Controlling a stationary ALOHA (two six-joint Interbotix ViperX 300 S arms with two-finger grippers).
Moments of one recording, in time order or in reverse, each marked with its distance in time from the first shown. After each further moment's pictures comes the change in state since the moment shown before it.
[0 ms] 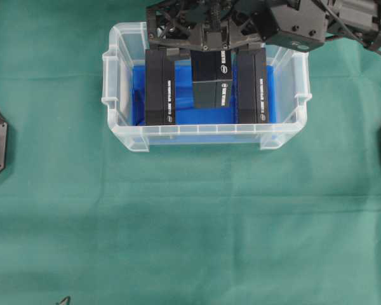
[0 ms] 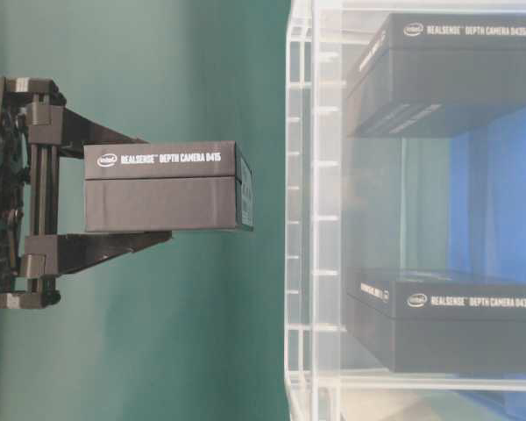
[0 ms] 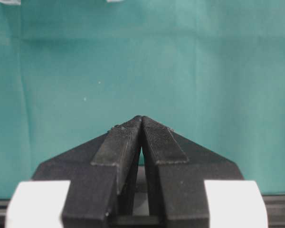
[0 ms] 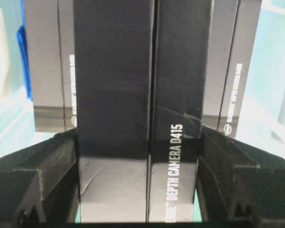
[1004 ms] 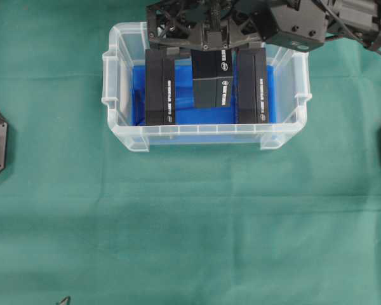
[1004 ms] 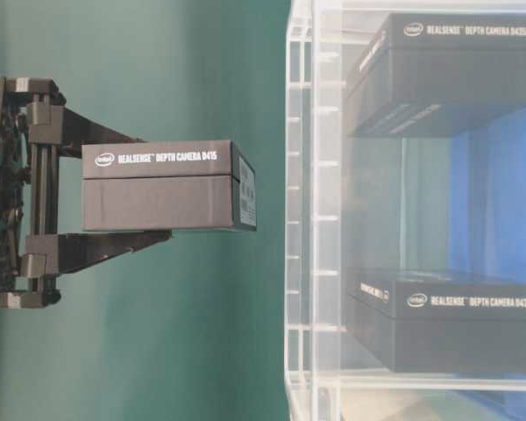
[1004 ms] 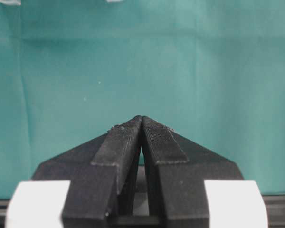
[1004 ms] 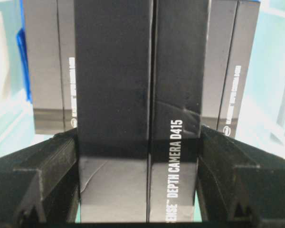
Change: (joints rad) left arm 0.000 0.000 0.000 0.000 0.000 0.000; right arm 0.000 0.000 0.000 -0.006 0.002 0.000
